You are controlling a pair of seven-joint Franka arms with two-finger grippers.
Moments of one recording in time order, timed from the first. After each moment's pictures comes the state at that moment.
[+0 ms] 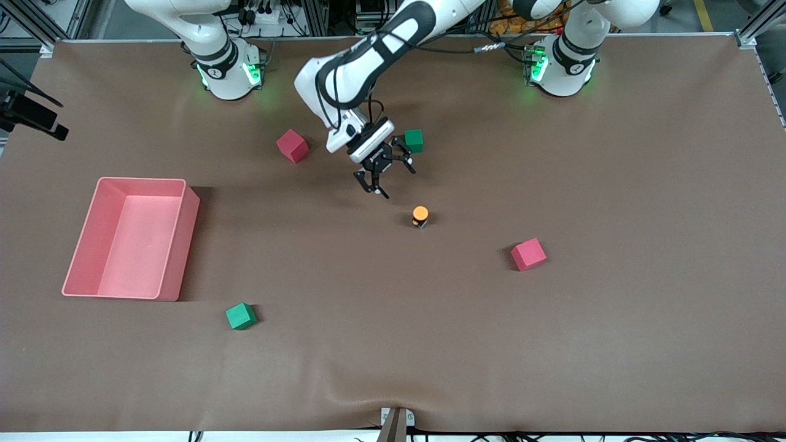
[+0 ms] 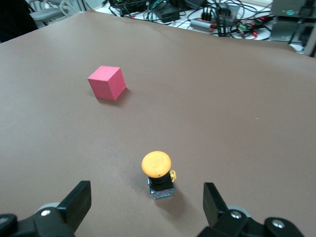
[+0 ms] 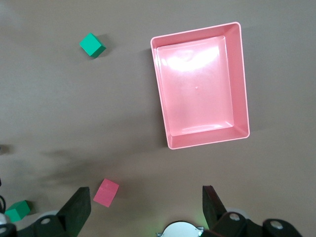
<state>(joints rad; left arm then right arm) -1.12 0.84 -0.10 -1.27 0.86 1.56 -2.11 0.04 -0.03 -0.12 -1.45 0.04 1.35 0.11</state>
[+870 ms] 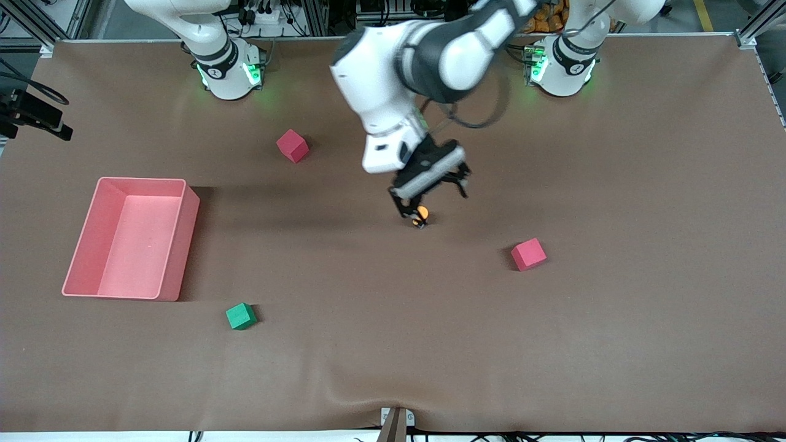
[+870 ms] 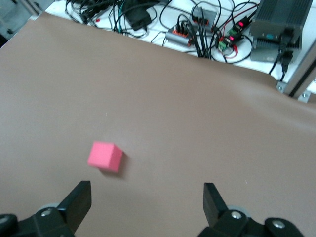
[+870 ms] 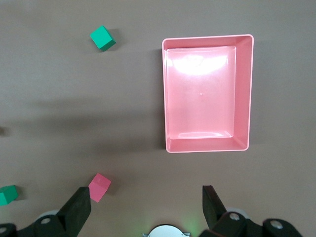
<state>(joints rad) -0.74 0.52 -0.10 -1.24 0.67 1.69 -1.40 0.05 -0.02 -0.12 -1.45 0.04 1.36 0.00</state>
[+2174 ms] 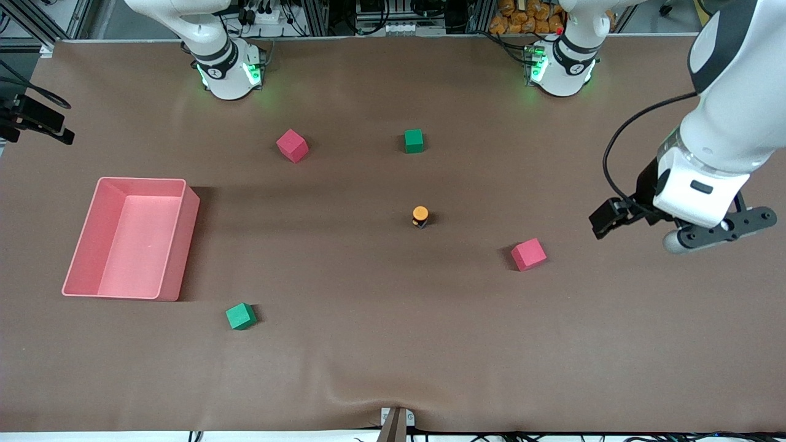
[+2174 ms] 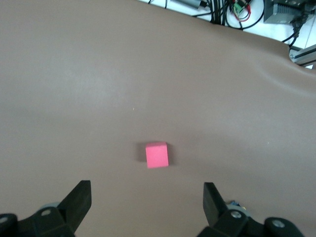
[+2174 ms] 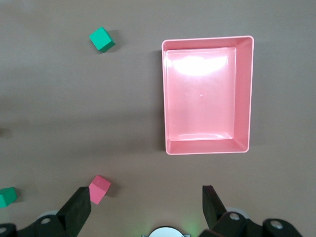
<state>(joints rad) 0.13 0.31 -0.50 -1.25 0.18 1.62 -0.61 0.05 -0.01 -0.13 -1.46 0.04 1.38 0.00</state>
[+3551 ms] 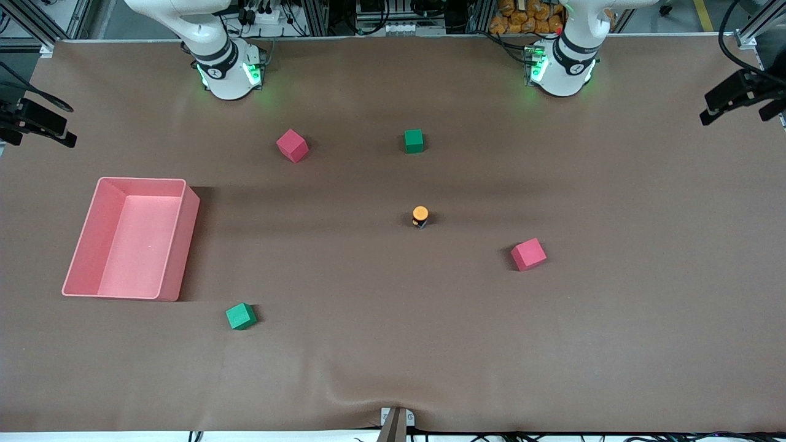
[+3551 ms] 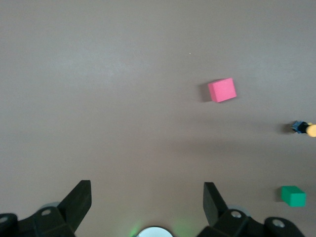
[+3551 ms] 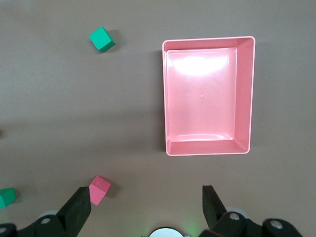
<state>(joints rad) -0.02 -0.11 0.05 -1.59 0.00 1.47 -0.02 0.05 0.00 -0.12 -1.46 0.04 1.38 0.00</state>
